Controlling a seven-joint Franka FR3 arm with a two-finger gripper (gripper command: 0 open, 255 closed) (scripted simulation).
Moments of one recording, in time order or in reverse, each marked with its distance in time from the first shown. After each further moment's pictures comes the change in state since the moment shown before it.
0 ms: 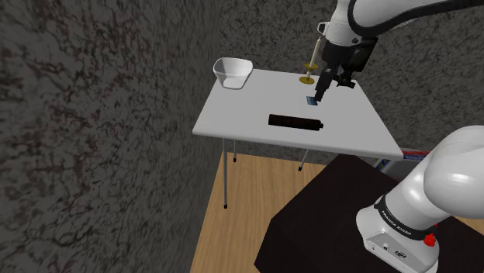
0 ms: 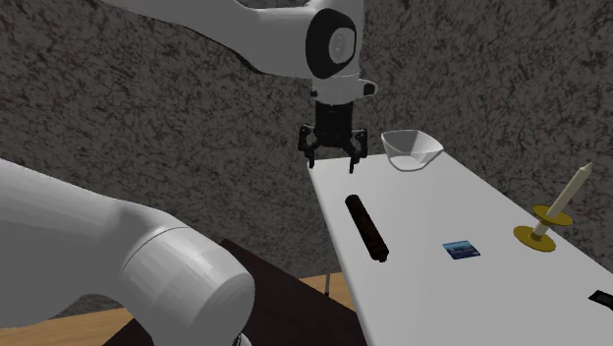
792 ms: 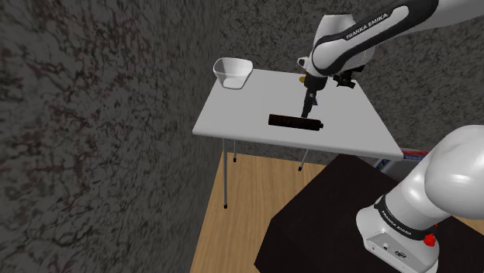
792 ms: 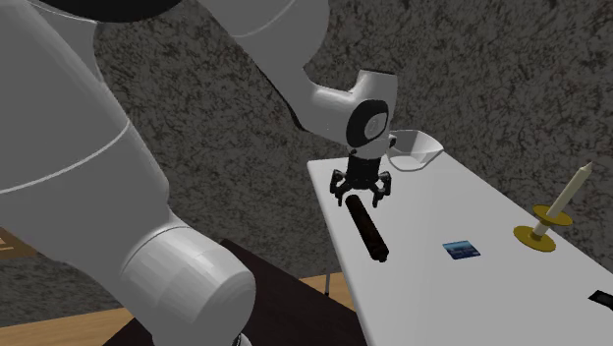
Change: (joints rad) arm 0.023 0.413 -0.158 0.017 0.026 0.383 -0.353
